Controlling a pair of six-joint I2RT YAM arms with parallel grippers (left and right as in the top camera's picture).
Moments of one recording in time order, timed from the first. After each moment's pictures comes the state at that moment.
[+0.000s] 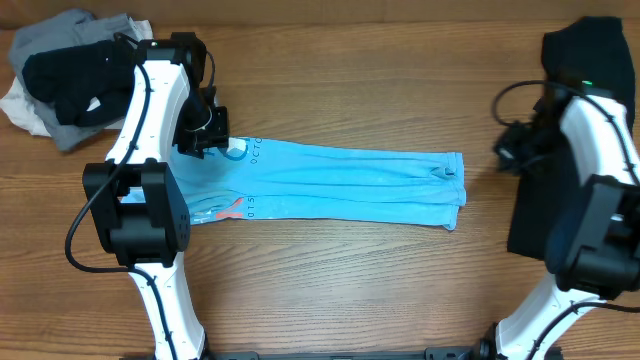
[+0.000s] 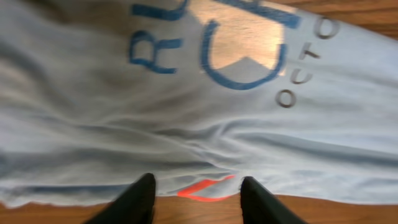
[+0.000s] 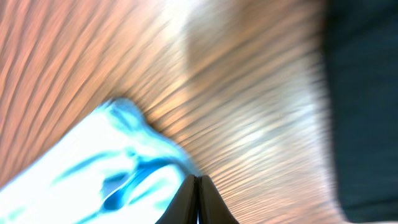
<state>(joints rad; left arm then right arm) 0.00 2.21 1.96 -1.44 0.04 -0.15 -0.22 2.00 1.57 -1.18 -0.19 0.46</state>
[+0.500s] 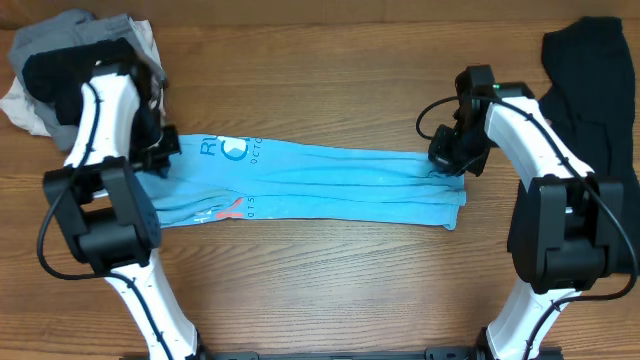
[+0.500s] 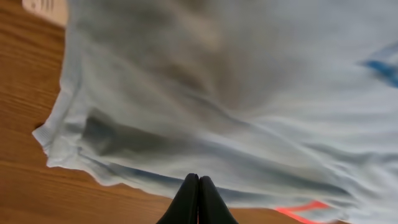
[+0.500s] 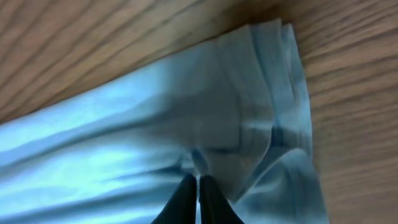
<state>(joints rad) 0.20 2.21 1.85 -1.41 -0.07 -0.16 0.05 2.00 1.47 -1.04 -0.15 0.49</state>
